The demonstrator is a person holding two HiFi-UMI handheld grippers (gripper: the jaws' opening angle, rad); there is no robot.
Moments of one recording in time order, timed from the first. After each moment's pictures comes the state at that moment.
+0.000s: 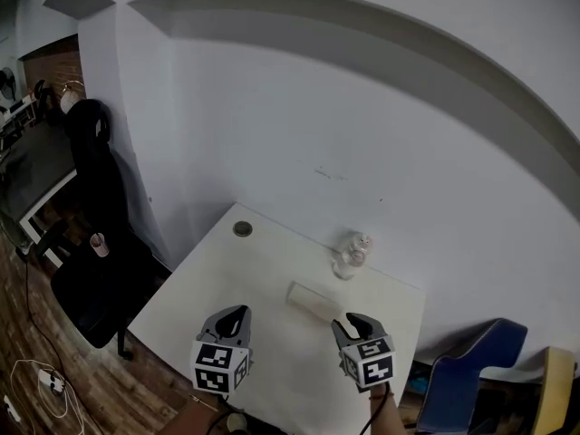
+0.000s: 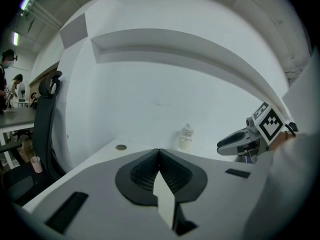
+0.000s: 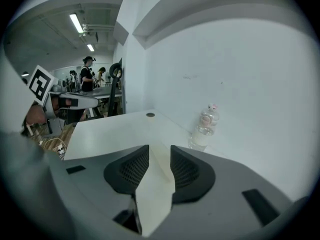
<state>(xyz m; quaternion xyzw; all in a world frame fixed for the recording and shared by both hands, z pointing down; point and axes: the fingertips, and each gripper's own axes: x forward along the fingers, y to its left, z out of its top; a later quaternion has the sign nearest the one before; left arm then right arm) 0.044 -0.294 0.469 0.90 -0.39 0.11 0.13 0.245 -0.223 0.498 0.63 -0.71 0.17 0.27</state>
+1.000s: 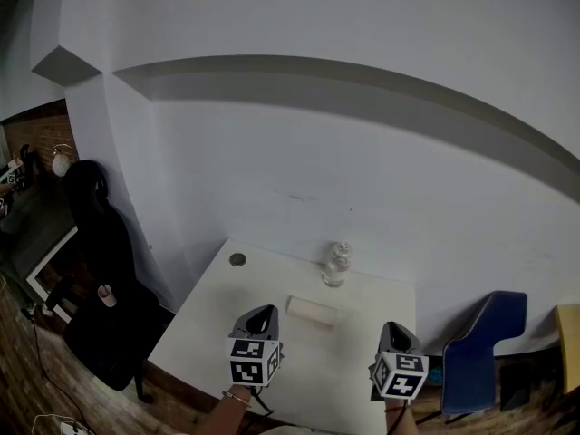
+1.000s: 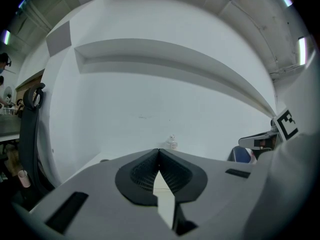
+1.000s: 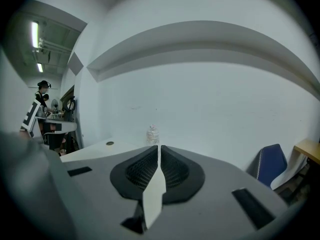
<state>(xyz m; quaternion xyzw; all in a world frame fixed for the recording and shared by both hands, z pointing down) 0.093 -0.274 0.416 0.93 -0.33 0.08 0.09 0.309 -0.107 0.418 0.84 -0.52 0.12 0.09</state>
